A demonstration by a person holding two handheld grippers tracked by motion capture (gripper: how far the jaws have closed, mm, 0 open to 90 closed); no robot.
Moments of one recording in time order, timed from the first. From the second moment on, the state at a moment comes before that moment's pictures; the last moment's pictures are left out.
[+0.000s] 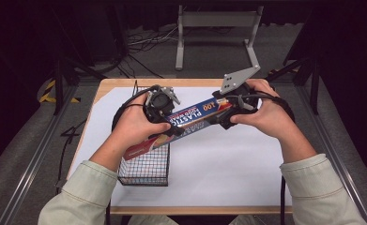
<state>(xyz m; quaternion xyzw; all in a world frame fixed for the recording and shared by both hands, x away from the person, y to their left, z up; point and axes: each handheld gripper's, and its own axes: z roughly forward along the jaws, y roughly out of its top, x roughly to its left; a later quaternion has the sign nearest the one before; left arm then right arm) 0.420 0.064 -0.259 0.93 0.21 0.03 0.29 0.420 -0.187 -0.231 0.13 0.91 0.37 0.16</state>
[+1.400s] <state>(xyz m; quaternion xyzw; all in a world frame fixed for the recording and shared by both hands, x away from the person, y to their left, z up) 0.418 0.111 -0.268 0.75 0.58 0.11 0.29 0.447 -0.255 -0.286 0.32 0.87 0.34 0.19</state>
